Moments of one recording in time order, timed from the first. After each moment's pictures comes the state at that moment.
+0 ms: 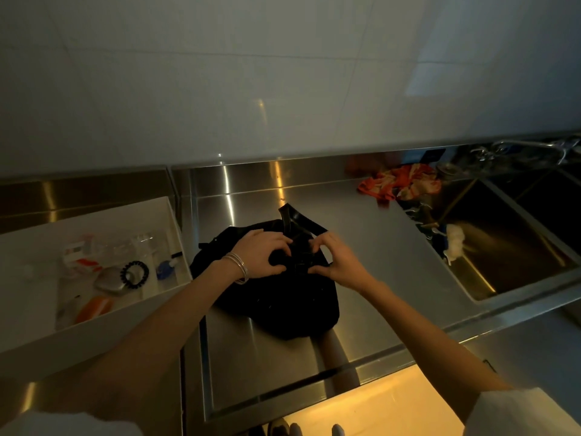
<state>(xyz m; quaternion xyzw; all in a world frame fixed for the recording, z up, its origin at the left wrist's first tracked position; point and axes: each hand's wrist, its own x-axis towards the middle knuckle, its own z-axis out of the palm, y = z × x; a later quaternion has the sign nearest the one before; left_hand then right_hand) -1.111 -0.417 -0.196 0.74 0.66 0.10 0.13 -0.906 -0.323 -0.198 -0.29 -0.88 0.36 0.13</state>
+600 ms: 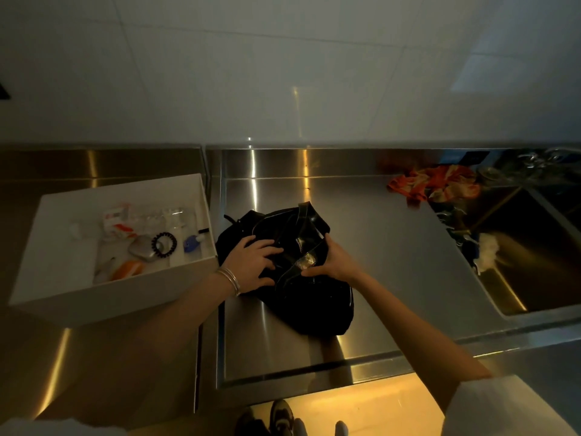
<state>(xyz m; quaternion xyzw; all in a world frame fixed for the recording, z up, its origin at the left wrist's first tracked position) -1.123 -0.485 -0.243 0.71 0.70 -0.01 0.07 -0.948 -0.338 -0.228 -0.43 -0.80 0.42 -0.05</state>
